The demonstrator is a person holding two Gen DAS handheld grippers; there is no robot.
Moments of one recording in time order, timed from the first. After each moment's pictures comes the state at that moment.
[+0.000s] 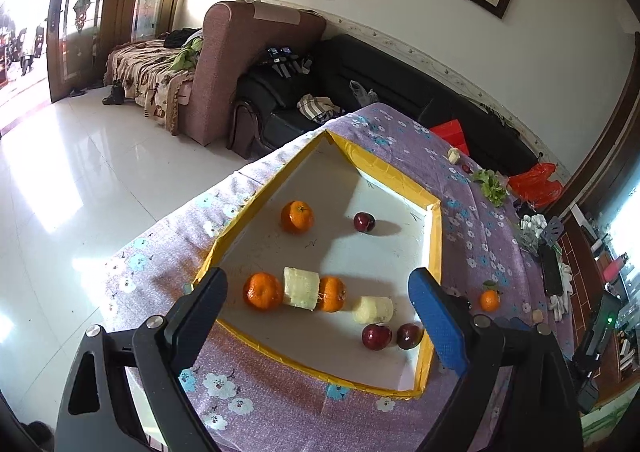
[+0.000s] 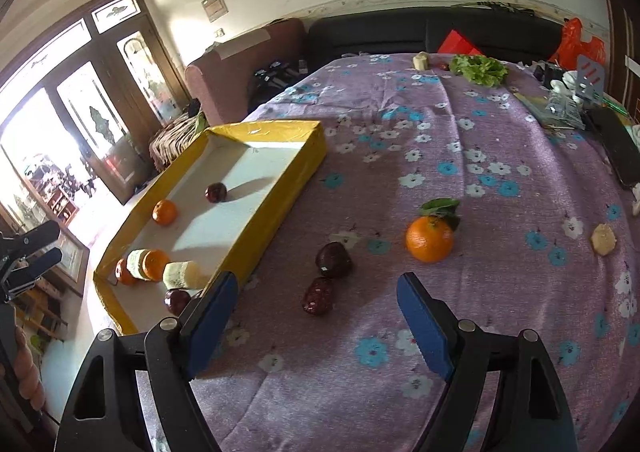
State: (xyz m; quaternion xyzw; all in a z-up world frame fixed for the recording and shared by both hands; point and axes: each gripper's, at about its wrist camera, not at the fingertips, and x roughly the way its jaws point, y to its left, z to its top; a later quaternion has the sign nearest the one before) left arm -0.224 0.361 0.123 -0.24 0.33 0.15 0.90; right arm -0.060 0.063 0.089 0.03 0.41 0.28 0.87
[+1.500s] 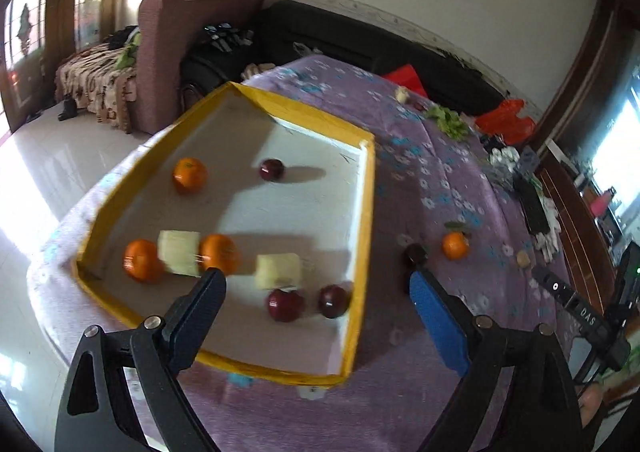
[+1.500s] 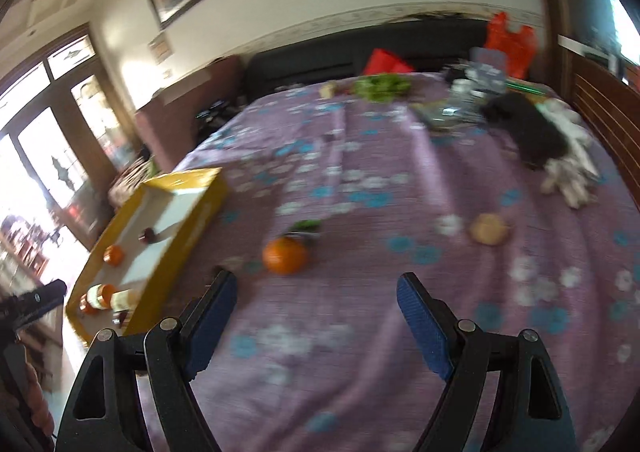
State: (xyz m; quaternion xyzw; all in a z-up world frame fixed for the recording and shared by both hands) left arm -0.164 0.258 0.092 -0.17 0.40 0.05 0.90; right arm -0.057 -0.065 0.102 0.08 0.38 0.16 0.91
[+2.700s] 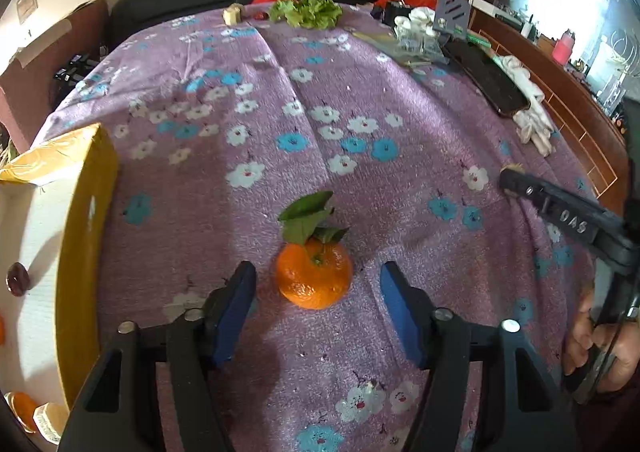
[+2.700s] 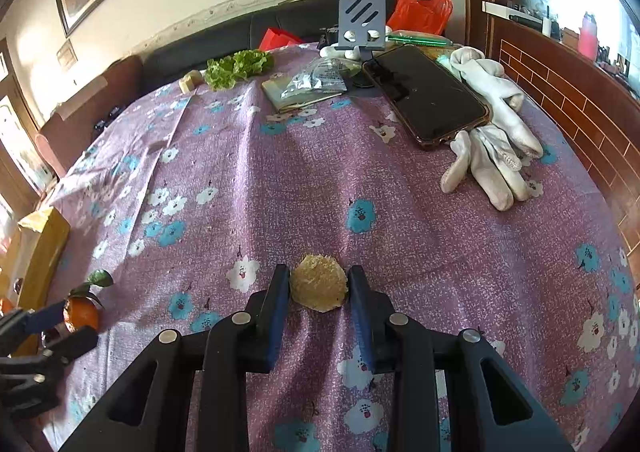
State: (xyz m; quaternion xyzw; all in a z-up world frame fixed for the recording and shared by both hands) left arm 0.002 0.085 0.023 0.01 0.48 -0.10 0.87; right arm 0.043 -0.147 0.044 0.07 0.42 0.02 0.90
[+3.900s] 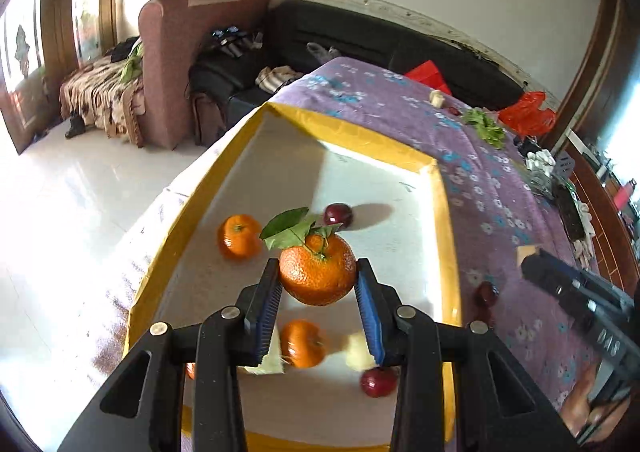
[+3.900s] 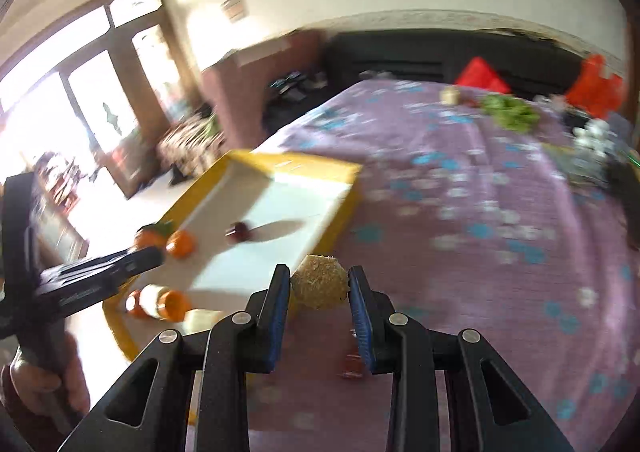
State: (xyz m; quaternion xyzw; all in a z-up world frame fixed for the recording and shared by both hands) left arm -0.112 0.345 0.084 -0.15 0.40 0.08 0.90; right arm -0.032 0.117 0.119 0.00 0.38 0.30 0.87
